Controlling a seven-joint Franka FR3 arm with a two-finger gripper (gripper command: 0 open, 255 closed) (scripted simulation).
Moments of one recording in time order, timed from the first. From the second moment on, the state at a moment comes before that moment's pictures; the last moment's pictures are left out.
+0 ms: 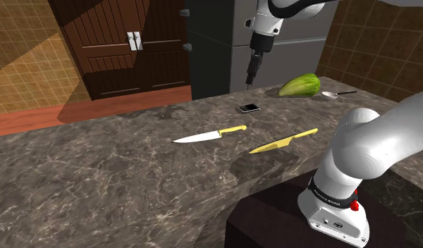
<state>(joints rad) 0.01 -0.69 -0.22 -2.41 -0.03 1.86 -0.45</state>
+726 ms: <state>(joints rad) 0.06 -0.38 -0.42 -2.41 -0.11 2.09 -0.86</state>
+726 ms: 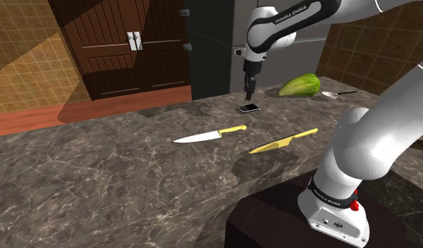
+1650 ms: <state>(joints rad) 0.09 -0.01 -0.53 -2.34 -0.03 2.33 -1.21</state>
